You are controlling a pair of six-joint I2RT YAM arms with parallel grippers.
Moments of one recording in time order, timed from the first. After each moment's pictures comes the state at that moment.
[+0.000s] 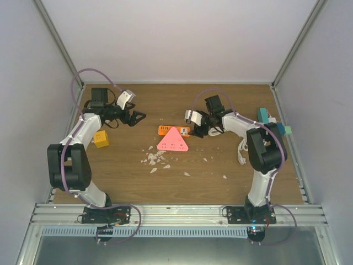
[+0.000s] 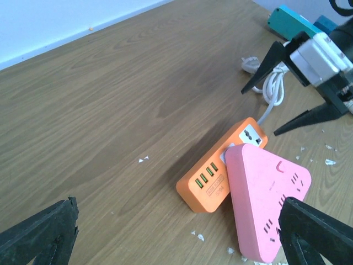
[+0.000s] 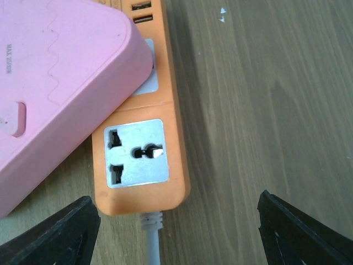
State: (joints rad) left arm 0.03 1.61 1.19 -0.40 0.84 0.46; right arm 0.37 1.91 1.27 -0.34 -0.48 -0.94
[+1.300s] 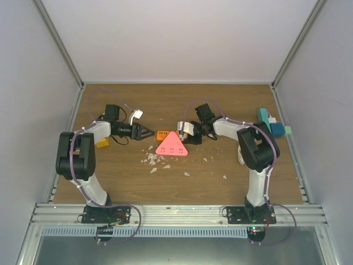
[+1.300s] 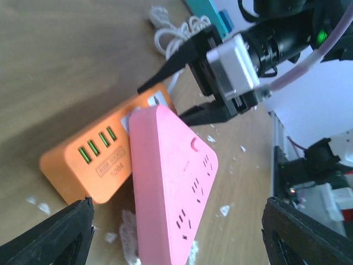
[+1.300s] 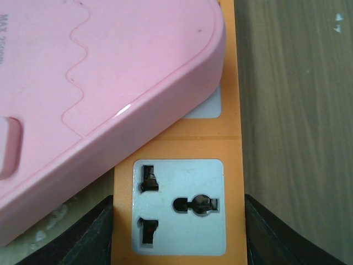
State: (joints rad) left arm -0.02 1.73 1.02 -0.36 1.15 0.24; right arm 0.46 1.98 1.23 -0.31 -0.49 -0.99
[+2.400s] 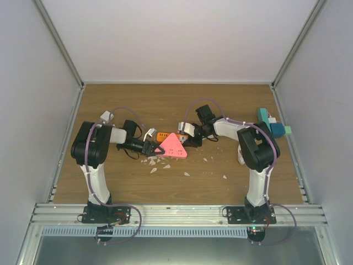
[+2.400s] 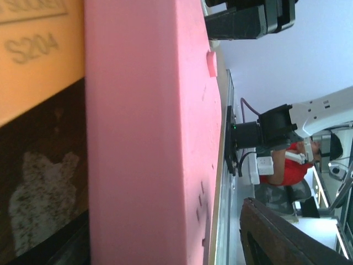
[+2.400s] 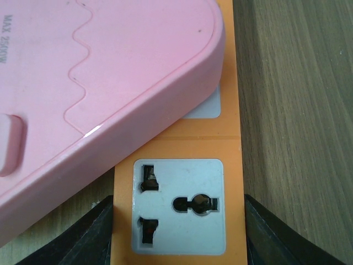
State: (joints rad) left arm -0.18 1.97 0.91 -0.34 1.29 0.15; right arm 0.46 1.98 1.22 -0.37 -0.56 -0.90
